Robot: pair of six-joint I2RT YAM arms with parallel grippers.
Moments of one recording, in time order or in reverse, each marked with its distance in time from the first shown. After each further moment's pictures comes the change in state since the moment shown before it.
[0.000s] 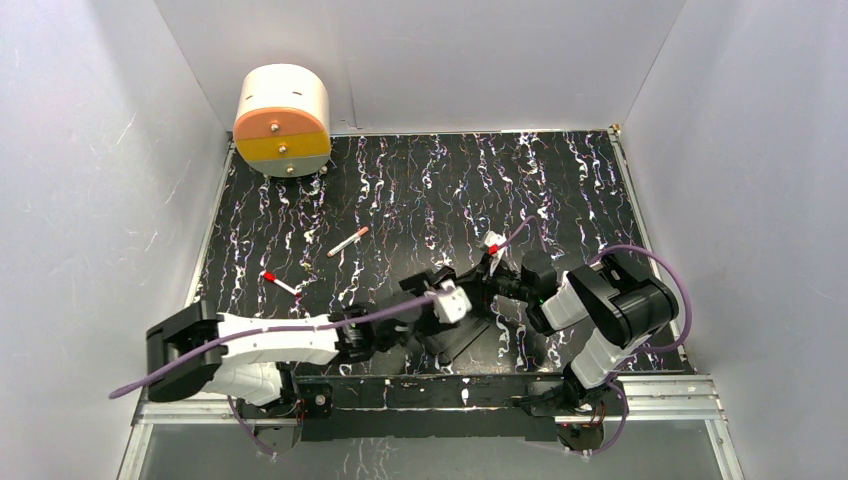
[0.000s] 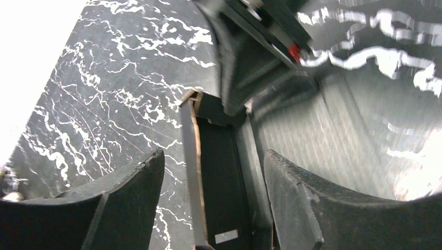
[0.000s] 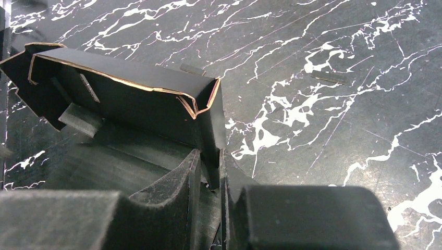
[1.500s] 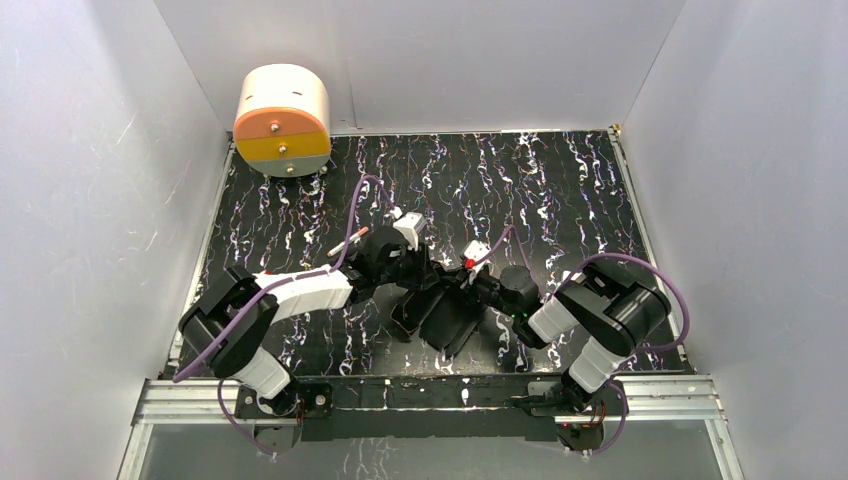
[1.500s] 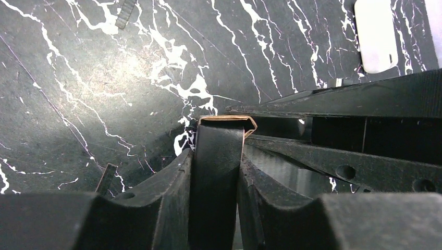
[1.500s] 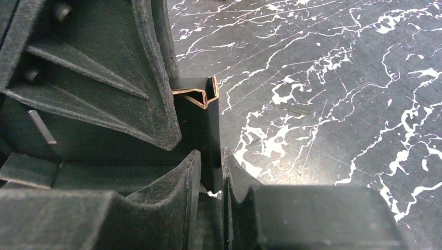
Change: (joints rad) left arm 0.492 0.213 0.133 -0.086 0.570 -0.910; right arm 0.261 -0.020 -0.007 0.064 0.486 -0.131
